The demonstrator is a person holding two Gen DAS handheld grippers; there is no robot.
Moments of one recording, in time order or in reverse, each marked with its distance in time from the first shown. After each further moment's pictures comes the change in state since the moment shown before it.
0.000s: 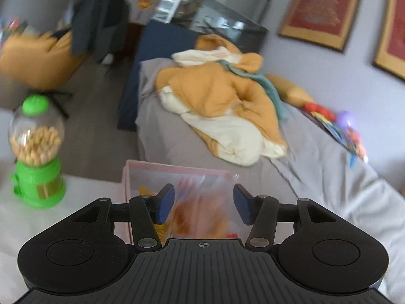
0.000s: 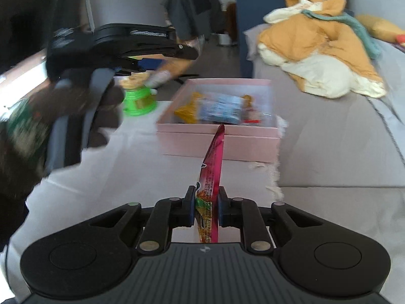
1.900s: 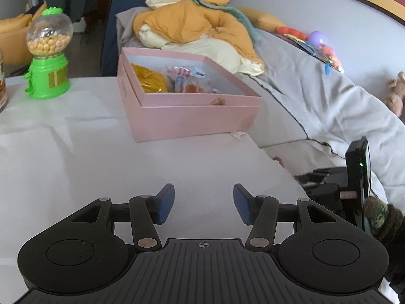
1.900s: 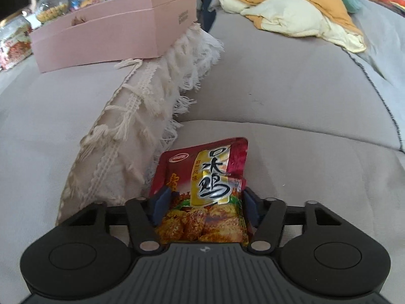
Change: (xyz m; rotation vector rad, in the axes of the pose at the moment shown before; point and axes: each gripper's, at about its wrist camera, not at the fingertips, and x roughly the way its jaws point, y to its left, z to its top) left arm -0.077 0.008 -0.140 0.181 0.261 -0.061; right arm 0.114 -0.120 -0.073 -0.029 0.171 -0.150
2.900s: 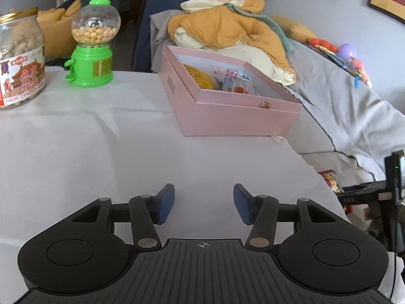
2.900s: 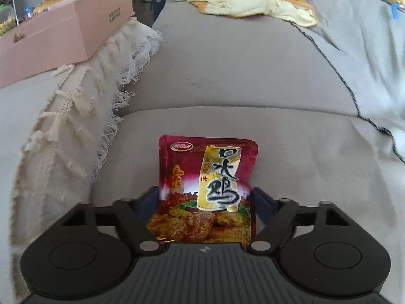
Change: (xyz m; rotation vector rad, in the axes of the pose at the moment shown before) left arm -0.010 0.030 -0.012 -0.091 -0.034 0.123; right arm -0.012 -0.038 -0.010 0.149 0.068 -0.150
